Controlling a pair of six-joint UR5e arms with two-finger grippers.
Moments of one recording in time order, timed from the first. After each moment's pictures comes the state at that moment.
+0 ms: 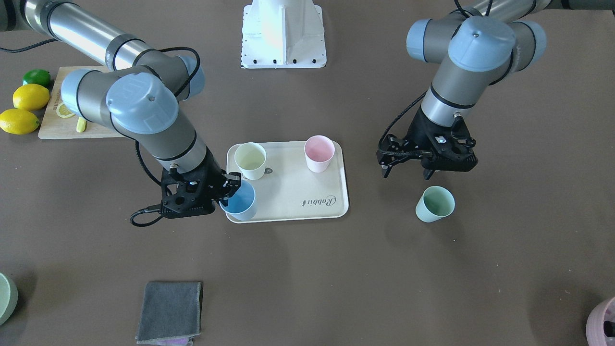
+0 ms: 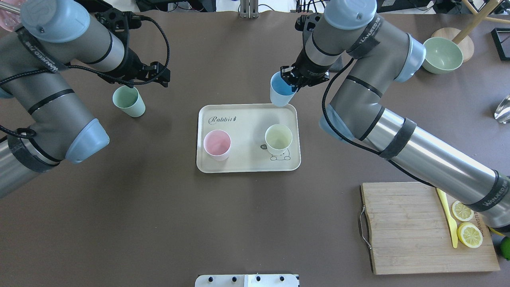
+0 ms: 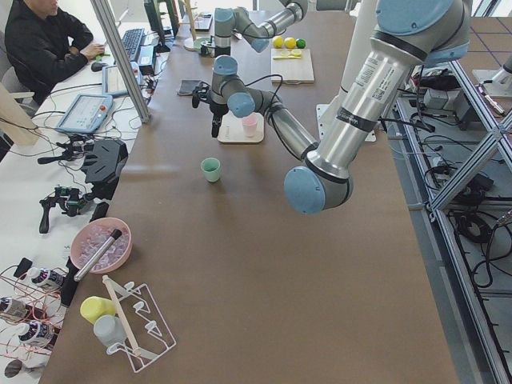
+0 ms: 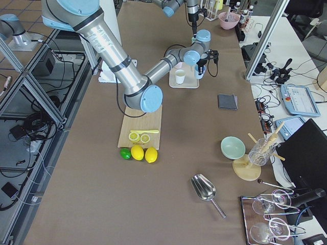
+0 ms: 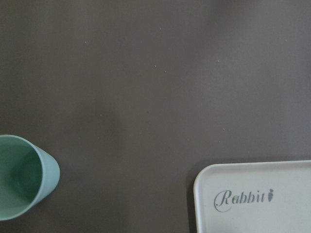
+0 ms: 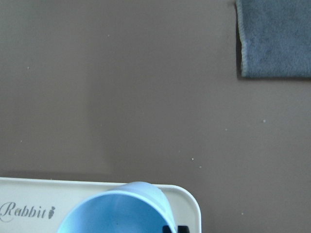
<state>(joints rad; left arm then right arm) -0.87 -2.10 -1.74 -1.73 -2.01 -0.98 0.78 -0.83 1.45 -1.36 2.07 1.05</state>
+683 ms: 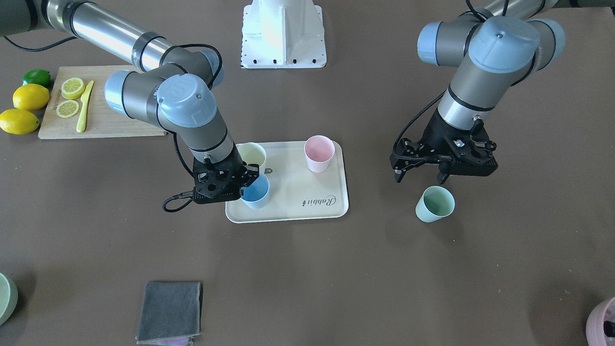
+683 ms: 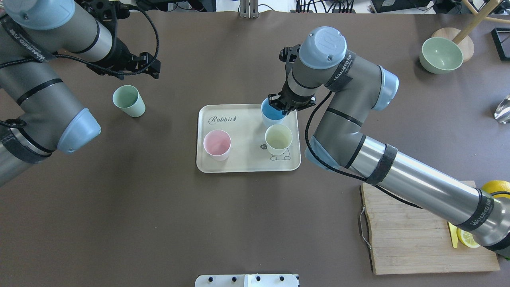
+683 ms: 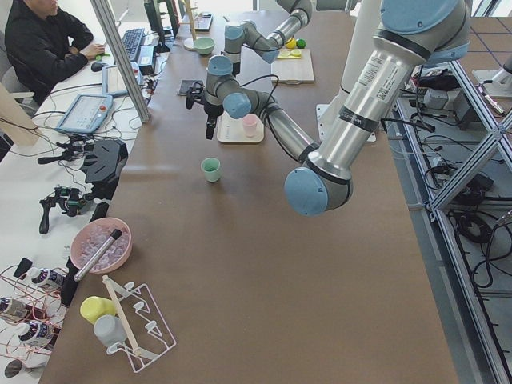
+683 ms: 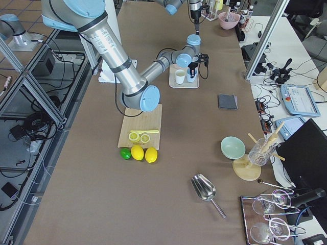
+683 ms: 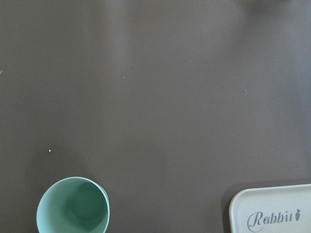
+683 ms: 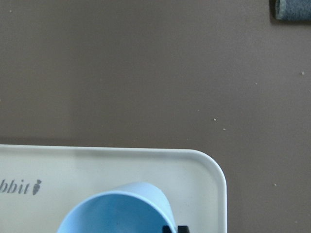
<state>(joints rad) -0.90 -2.09 -1.74 -1.73 -2.02 -0.97 0.69 -0.84 1.43 -1.36 2.00 1.07</state>
